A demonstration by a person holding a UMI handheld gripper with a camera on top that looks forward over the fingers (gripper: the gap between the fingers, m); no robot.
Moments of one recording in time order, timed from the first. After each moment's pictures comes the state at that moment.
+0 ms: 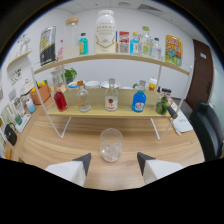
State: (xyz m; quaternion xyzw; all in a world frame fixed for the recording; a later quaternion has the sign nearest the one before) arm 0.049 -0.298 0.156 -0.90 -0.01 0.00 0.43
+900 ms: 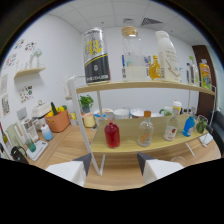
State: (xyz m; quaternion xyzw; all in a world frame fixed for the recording) arm -0.130 -0.212 0.194 -0.83 -0.01 0.06 0.56
